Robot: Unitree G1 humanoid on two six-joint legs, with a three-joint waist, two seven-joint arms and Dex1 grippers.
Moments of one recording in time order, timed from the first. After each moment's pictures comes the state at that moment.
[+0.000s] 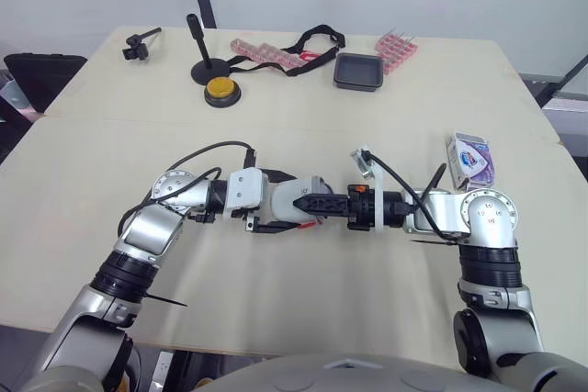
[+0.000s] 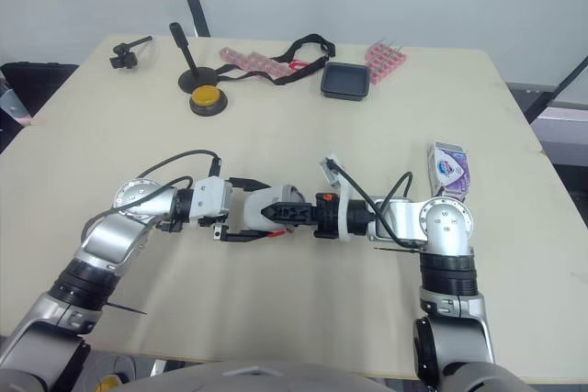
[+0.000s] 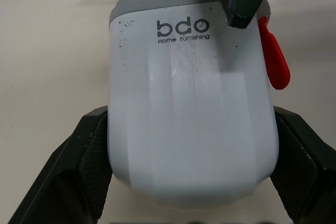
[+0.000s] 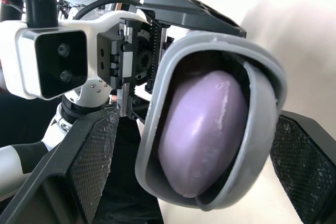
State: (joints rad) left arm -0.35 0.53 -0.25 -0.01 -0.20 -0.09 -1.20; right arm -0.43 -0.19 -0.13 -0.10 1.48 1.51 0.02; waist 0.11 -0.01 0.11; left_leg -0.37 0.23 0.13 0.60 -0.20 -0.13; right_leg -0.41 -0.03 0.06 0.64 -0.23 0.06
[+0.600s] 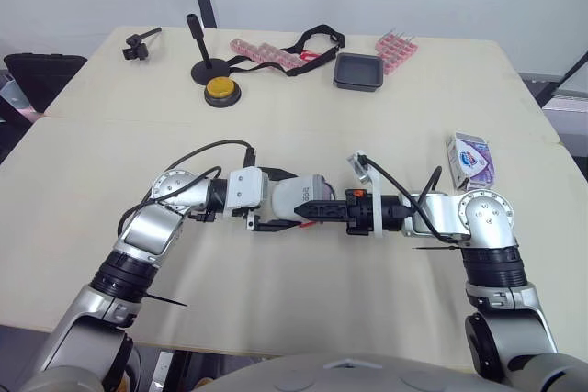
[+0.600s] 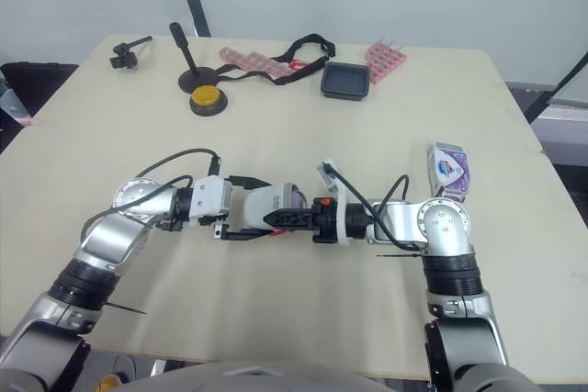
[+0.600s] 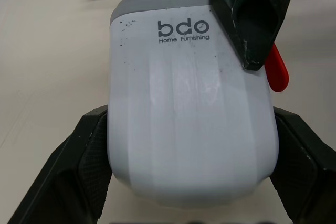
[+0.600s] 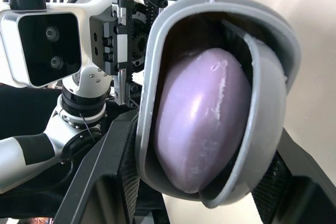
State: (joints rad) left arm -0.35 0.54 -0.25 -0.01 -0.21 -0.09 -1.20; right arm -0.42 -0.26 -0.04 -0.07 1.56 1.44 0.01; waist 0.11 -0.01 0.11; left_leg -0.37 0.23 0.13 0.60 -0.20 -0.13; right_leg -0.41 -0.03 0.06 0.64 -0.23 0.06
